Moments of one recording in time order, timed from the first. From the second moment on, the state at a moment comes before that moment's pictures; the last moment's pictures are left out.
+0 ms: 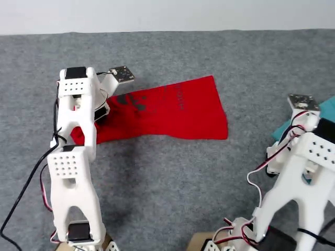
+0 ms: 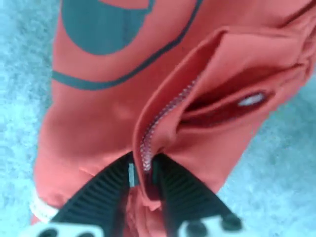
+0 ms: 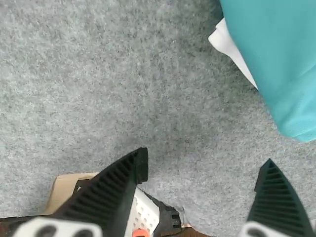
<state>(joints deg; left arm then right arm) -8.8 50.7 -43.1 96.7 -48.4 26.7 -21.4 18.7 100.3 22.1</state>
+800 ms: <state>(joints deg) -10.2 51.7 -60.5 98.9 -41.7 26.7 -21.4 18.7 100.3 22.1</state>
